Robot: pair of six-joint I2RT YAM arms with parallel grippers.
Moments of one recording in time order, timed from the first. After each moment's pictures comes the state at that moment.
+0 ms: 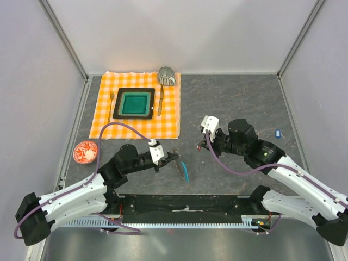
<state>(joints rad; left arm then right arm) -0.90 0.76 0.37 0.28 0.35 0.19 0.78 0.91 0.88 -0.42 -0.25 -0.20</state>
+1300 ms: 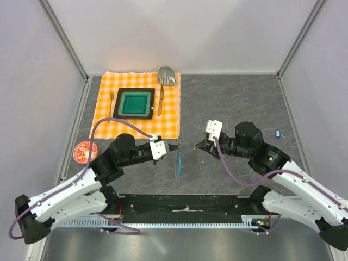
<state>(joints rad) -0.92 0.79 0.68 -0.04 0.33 0.38 0.79 0.84 0.86 -0.35 -0.38 -0.25</state>
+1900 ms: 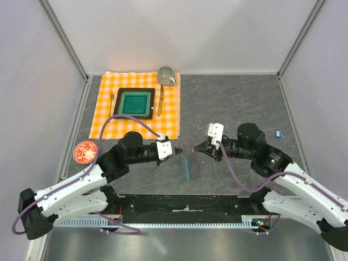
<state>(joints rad) -0.92 0.86 0.68 -0.02 0.40 0.37 0.81 0.82 0.86 -0.32 -0.47 -0.26</state>
